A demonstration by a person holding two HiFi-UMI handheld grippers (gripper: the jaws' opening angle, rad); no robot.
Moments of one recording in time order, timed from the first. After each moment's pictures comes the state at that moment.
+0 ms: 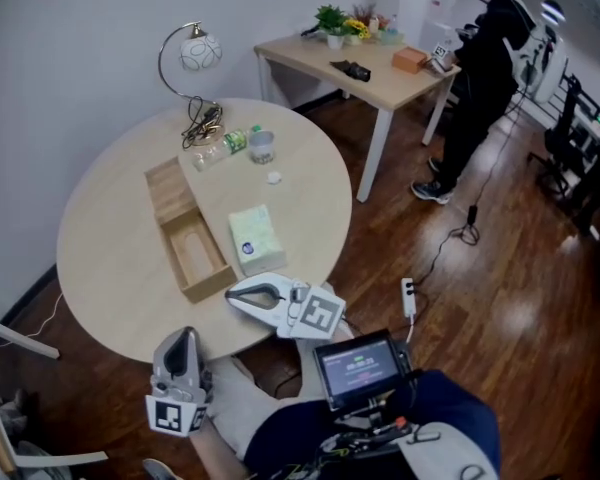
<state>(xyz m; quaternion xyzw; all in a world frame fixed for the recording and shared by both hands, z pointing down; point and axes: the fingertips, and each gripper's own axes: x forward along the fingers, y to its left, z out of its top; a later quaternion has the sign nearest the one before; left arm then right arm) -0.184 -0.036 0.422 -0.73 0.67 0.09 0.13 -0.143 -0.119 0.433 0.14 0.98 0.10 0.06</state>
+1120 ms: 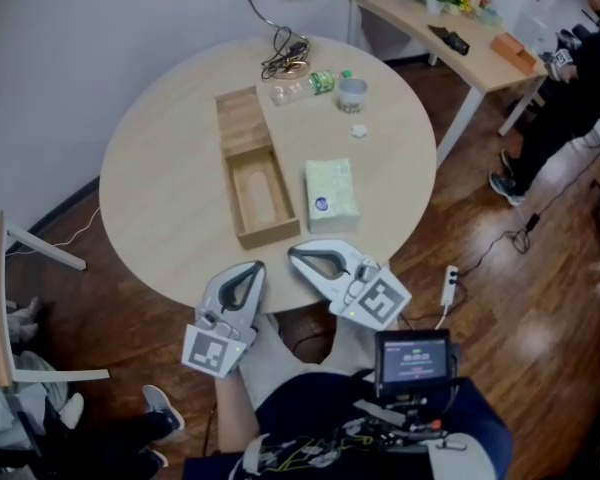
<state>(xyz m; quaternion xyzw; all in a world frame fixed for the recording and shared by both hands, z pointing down) -0.172 -0.088 0.431 -0.74 0.67 0.01 0.08 -0.144 -0.126 0.435 0.10 0.99 0.07 0.04</state>
